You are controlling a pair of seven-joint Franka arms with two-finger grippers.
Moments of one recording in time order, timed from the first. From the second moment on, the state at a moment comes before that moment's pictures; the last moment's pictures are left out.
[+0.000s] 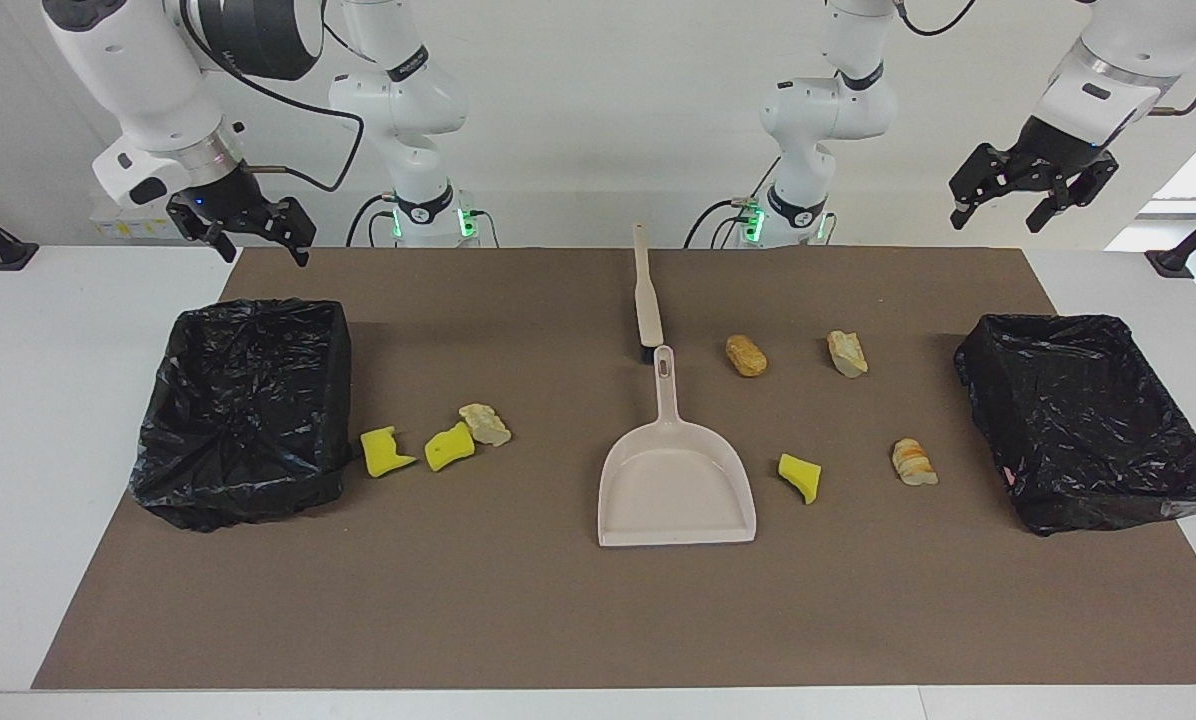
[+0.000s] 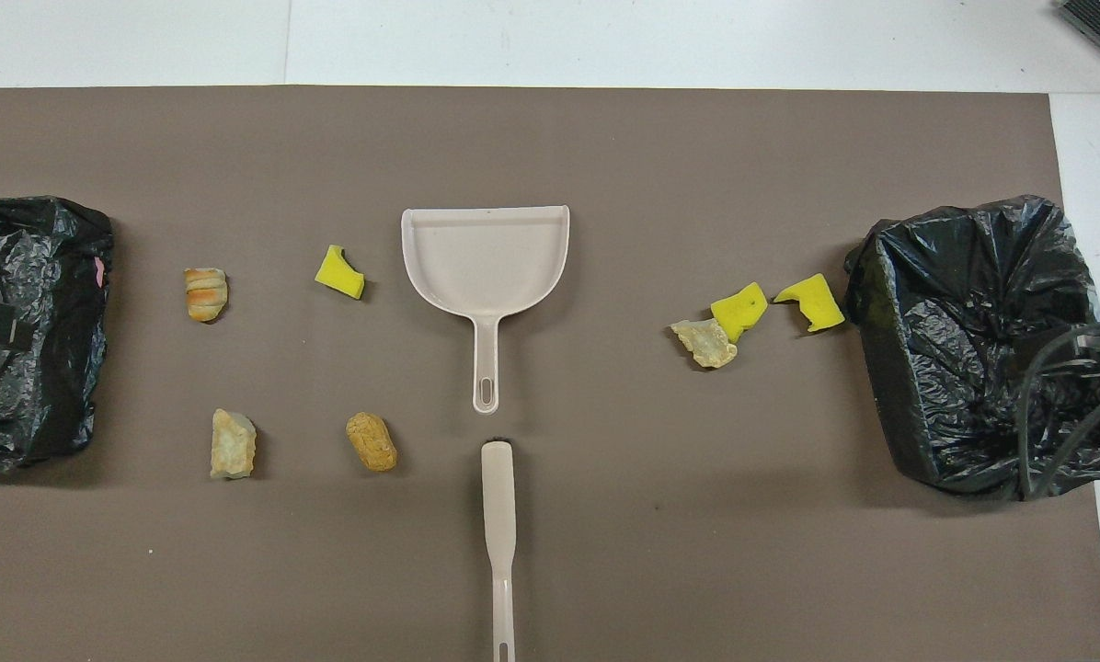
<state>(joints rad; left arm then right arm) -0.07 -0.05 0.05 -1.47 -0.03 1.40 0.07 -0.05 -0.10 -0.05 -1.75 -0.04 1.55 -0.03</state>
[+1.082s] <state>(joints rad) -0.10 -0.05 -0.01 -1.47 -0.04 1.40 0.07 -0.04 -0.10 -0.05 -1.75 -0.04 1.55 -0.03</state>
